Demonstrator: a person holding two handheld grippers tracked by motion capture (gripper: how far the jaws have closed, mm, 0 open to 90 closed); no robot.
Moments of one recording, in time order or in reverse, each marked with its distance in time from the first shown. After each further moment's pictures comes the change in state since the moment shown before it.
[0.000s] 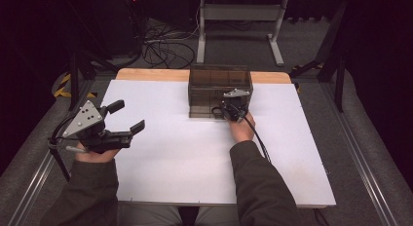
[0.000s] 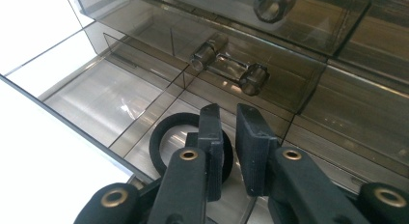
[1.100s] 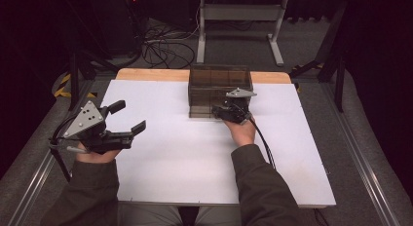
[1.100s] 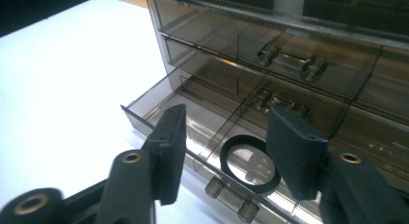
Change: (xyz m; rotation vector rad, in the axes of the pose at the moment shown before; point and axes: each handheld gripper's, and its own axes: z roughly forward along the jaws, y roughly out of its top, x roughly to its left) left arm -0.003 0.001 0.001 -0.001 -0.006 0.008; right arm 0.014 0.010 -0.042 -0.110 0.144 0.038
